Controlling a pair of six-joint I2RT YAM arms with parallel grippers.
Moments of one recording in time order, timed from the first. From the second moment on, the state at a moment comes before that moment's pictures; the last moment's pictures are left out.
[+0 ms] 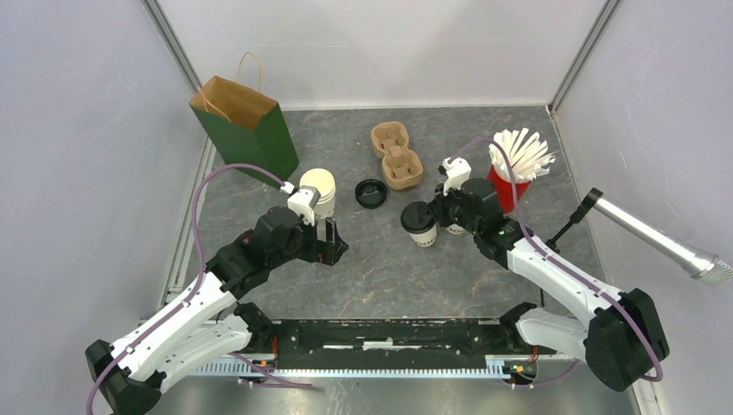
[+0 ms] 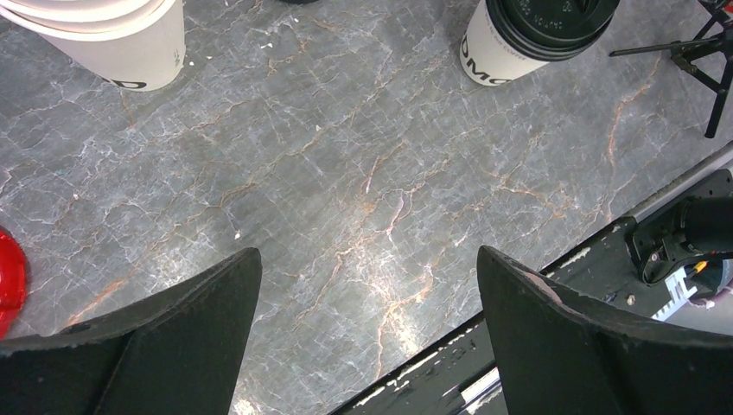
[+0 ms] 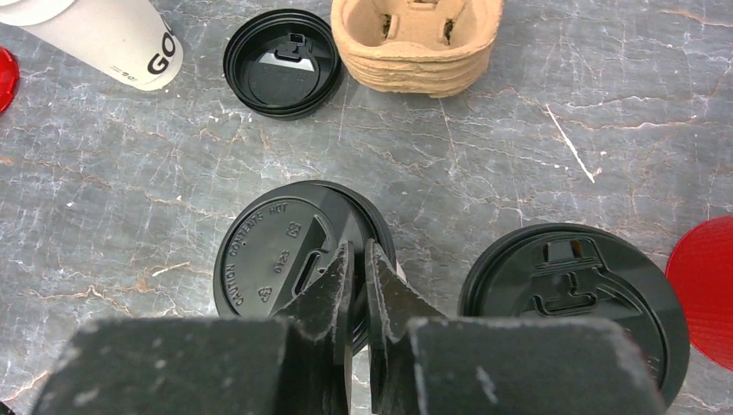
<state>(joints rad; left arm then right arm) -0.73 0.75 0.71 -0.54 -0.05 -0.44 0.54 1.11 0.65 -0.01 -0.02 0.13</state>
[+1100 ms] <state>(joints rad) -0.73 0.79 0.93 -0.63 -0.24 -0.43 0.46 1.02 0.86 -0.23 -0.09 0.12</state>
